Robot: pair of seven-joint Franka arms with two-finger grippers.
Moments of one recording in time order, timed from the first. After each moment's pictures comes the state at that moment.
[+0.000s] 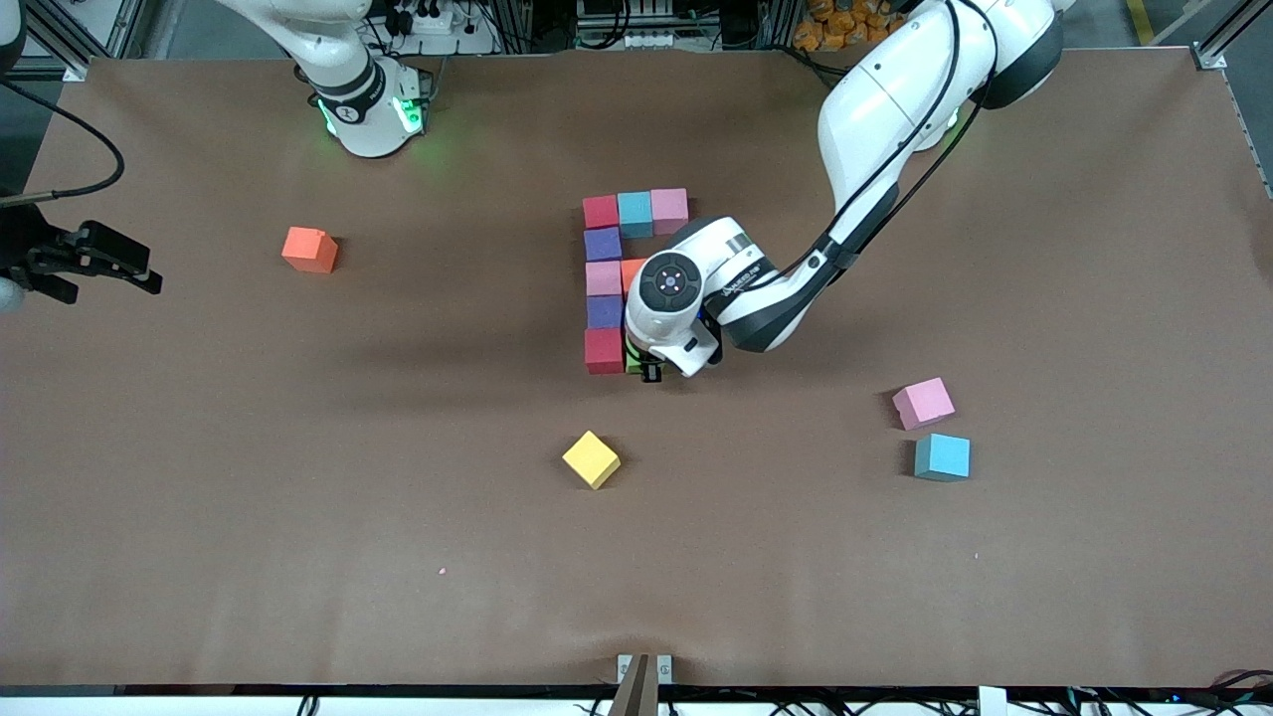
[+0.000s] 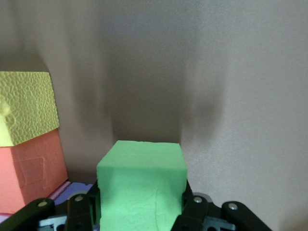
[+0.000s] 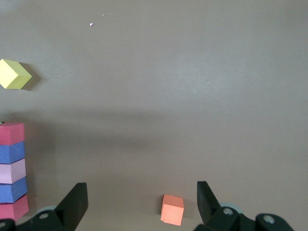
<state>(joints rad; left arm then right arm) -0.39 0.87 -0.52 -1.45 0.28 2.20 -2.54 -0.17 0.04 0.11 -1.57 0.06 1.60 -0.14</state>
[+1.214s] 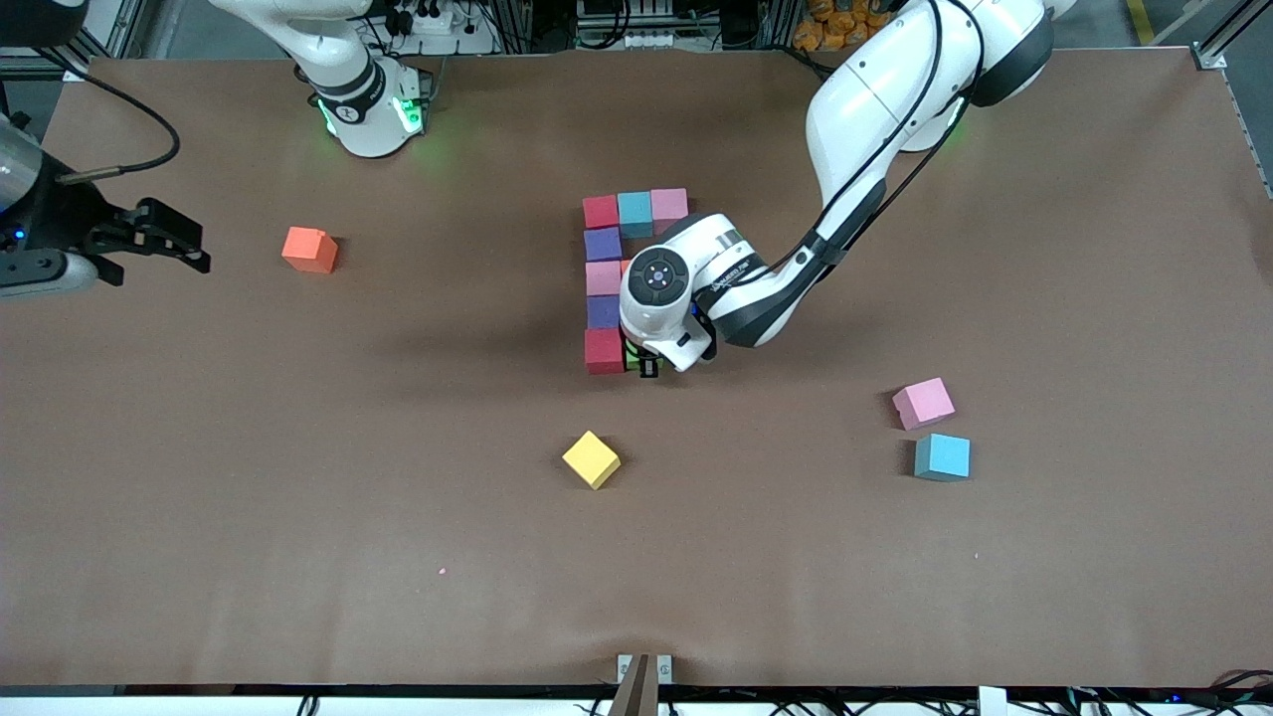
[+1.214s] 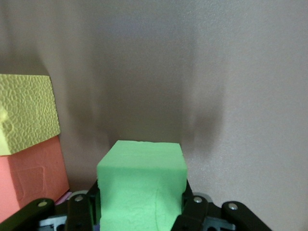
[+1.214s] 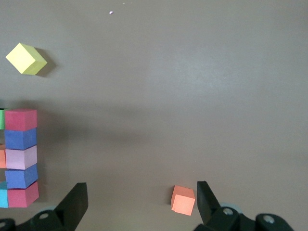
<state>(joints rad) -0.43 0.87 -0.48 -1.46 0.28 2.20 -2.54 -0.05 0.01 0.11 -1.56 0.04 1.55 -0.07</state>
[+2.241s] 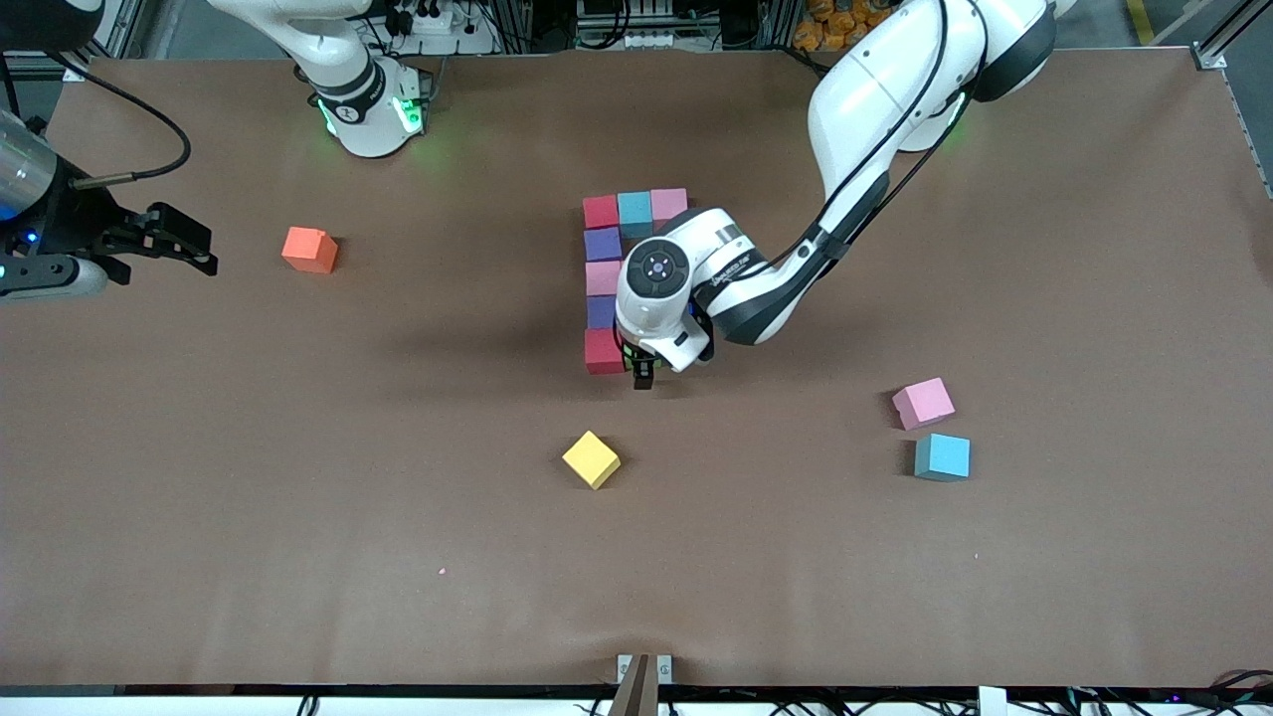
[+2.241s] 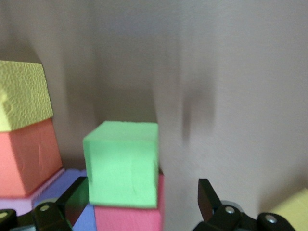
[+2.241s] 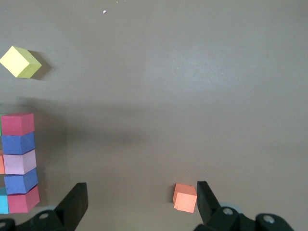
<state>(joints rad) -0.43 0.83 -0.48 -1.43 0.29 2.20 -2.53 -0.03 0.02 0.09 -1.56 0.02 1.54 -0.02</state>
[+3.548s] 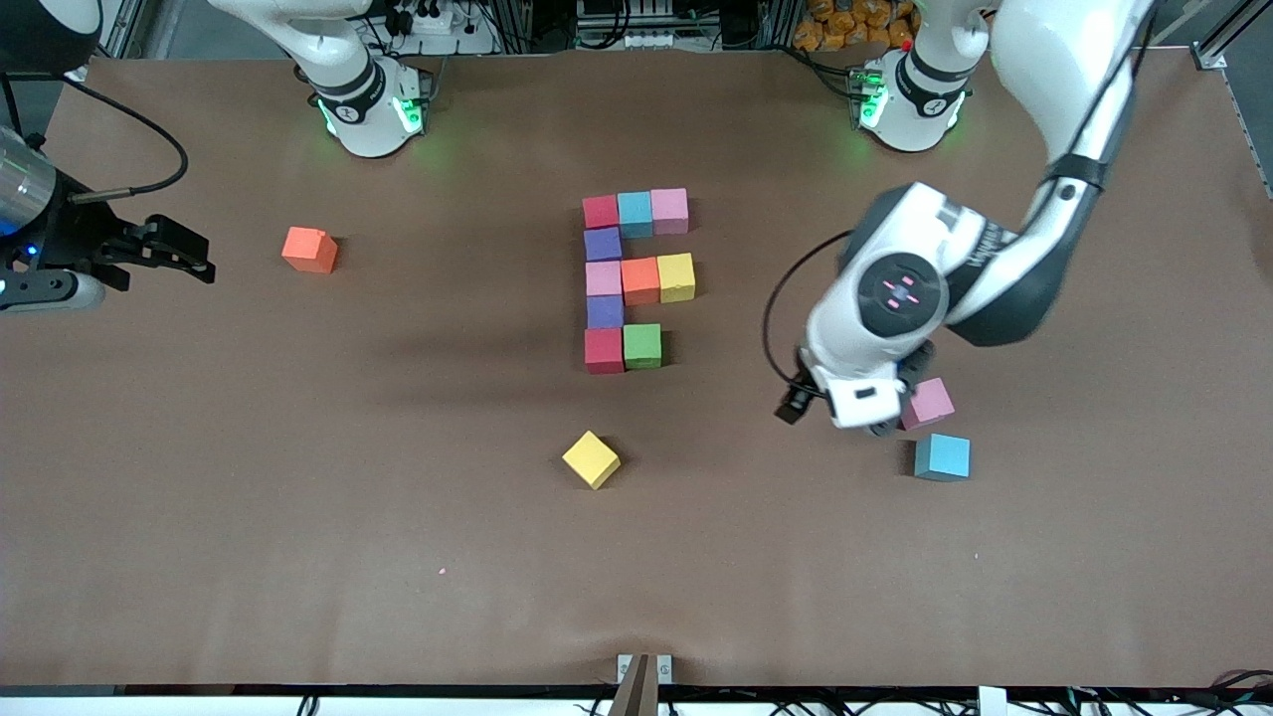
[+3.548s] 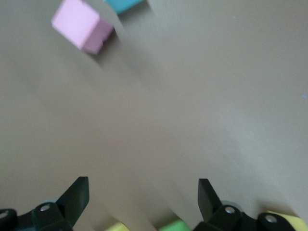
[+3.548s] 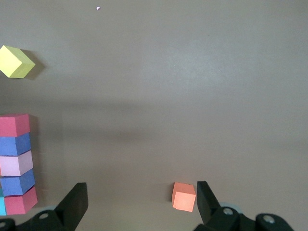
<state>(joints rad) -0.02 0.56 -0.52 -1.44 0.22 1.78 -1.47 -0.04 0.04 0.09 -1.56 0.02 1.55 -0.02</state>
